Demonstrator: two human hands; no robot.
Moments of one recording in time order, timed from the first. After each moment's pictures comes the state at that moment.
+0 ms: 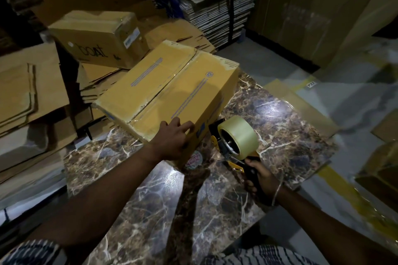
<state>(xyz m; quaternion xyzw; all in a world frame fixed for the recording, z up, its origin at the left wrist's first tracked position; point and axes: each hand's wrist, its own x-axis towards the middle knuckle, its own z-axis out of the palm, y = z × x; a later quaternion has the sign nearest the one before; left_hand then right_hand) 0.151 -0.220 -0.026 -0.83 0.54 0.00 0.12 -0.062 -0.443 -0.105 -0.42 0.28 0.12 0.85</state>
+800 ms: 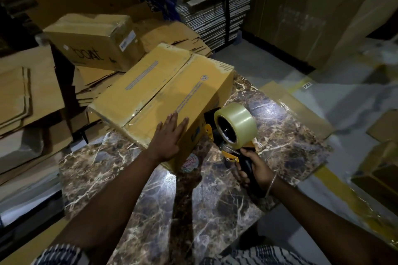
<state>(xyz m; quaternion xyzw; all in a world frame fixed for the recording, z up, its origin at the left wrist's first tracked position) 0.162 -0.223 -0.055 -0.92 0.37 0.13 -0.03 -0.041 -0.452 -0.077 -0.46 0.25 0.11 0.84</state>
